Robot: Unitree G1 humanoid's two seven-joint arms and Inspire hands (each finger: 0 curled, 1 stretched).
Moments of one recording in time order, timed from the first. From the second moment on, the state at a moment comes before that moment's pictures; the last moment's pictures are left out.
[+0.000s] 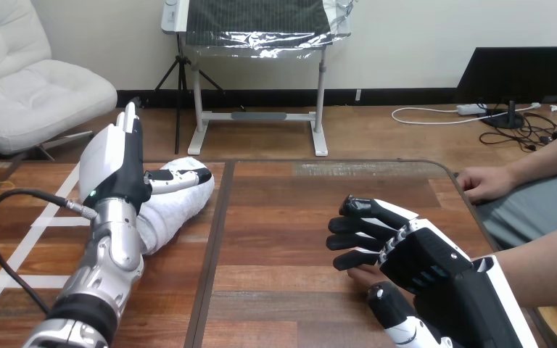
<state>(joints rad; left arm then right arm) -0.71 0.29 -0.14 1.13 0.48 -0.18 0.41 0.64 -0.18 0.19 -0.41 0.15 -0.64 0.27</state>
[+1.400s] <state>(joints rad) -0.77 0.29 -0.22 1.22 0.48 0.02 0.32 0.63 -0.19 0.18 -0.42 0.15 -0.64 0.28</state>
